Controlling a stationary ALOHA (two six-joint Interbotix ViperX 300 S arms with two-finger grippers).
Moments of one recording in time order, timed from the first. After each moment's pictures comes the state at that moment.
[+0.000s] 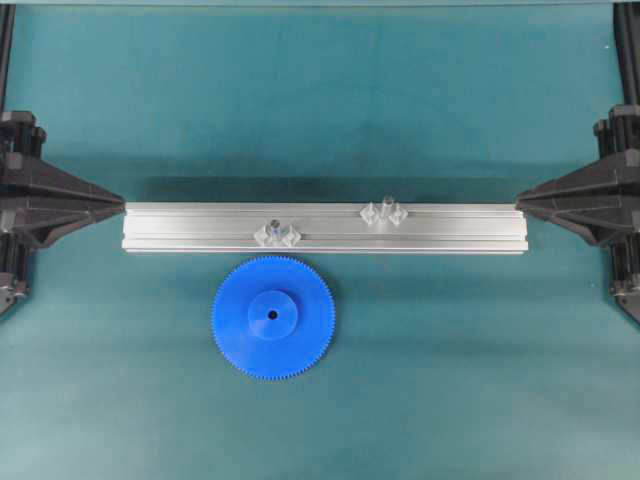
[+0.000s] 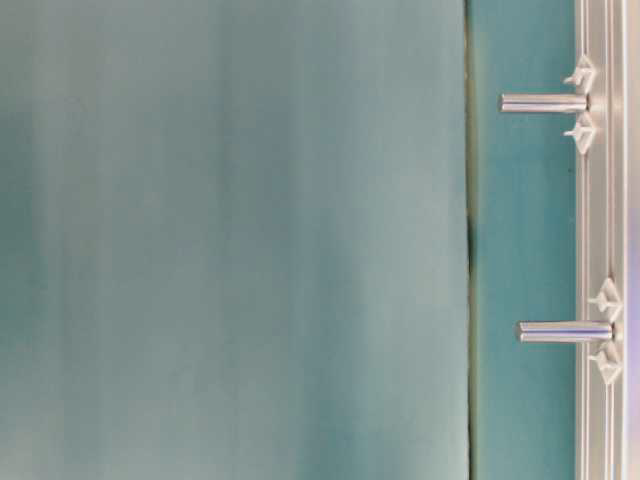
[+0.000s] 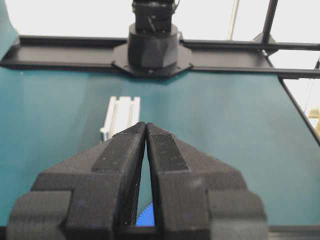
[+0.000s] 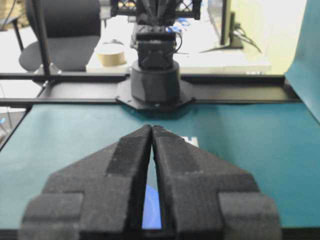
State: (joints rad) left arm 0.00 -0.97 1.19 0.00 -0.29 0.00; right arm 0.00 -0.97 1.19 0.00 -0.29 0.01
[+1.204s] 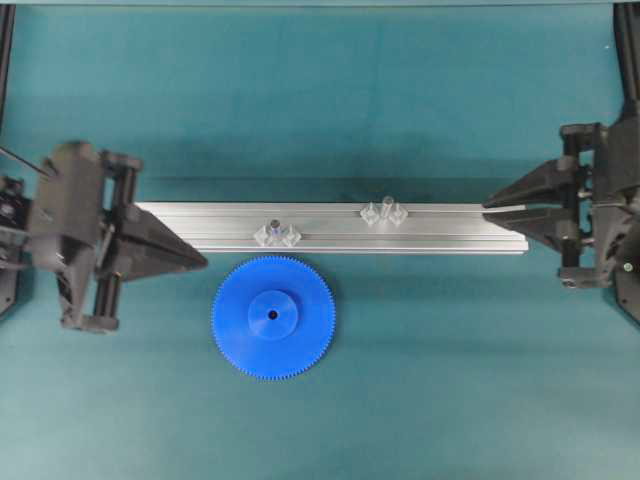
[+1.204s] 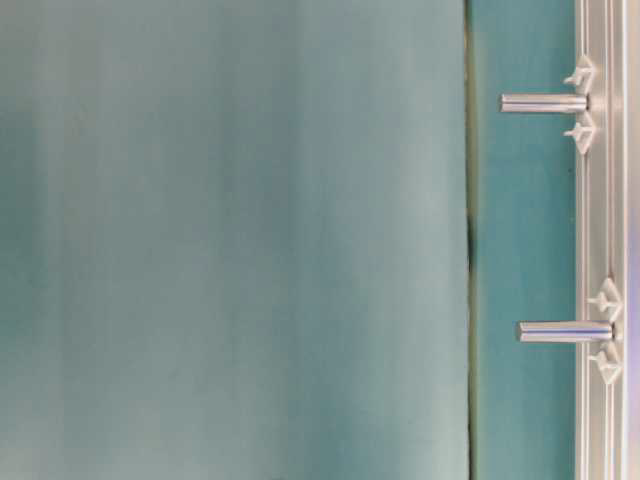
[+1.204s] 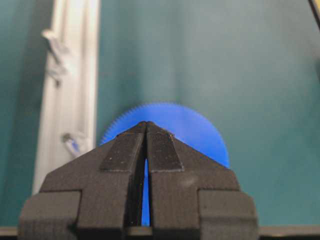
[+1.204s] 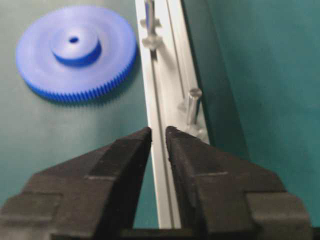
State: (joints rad) left arm -0.11 -0.55 0.87 0.02 0.13 -0.03; right arm -0.09 -0.78 1.16 0.02 0.09 0.03
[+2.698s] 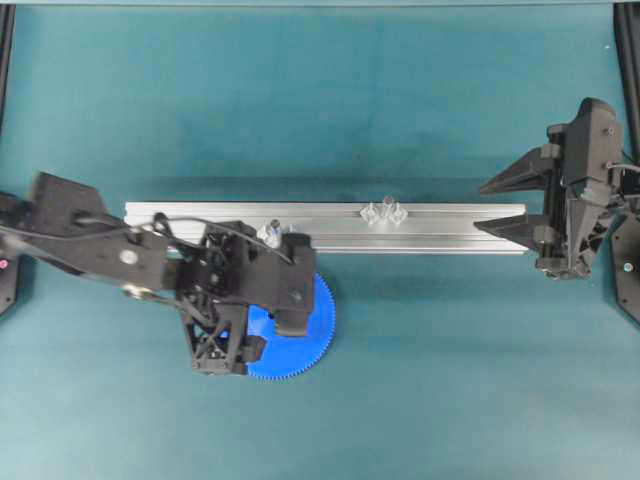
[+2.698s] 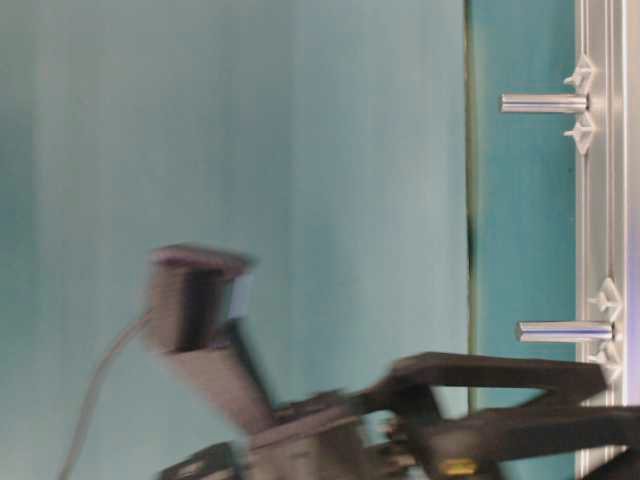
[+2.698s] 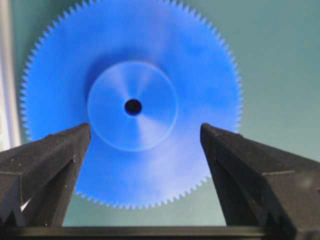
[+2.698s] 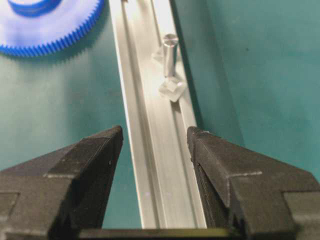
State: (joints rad) left arm -0.15 0.06 0.48 0.02 0.53 -0.11; right arm -0.15 -0.68 1.16 0.02 0.14 0.03
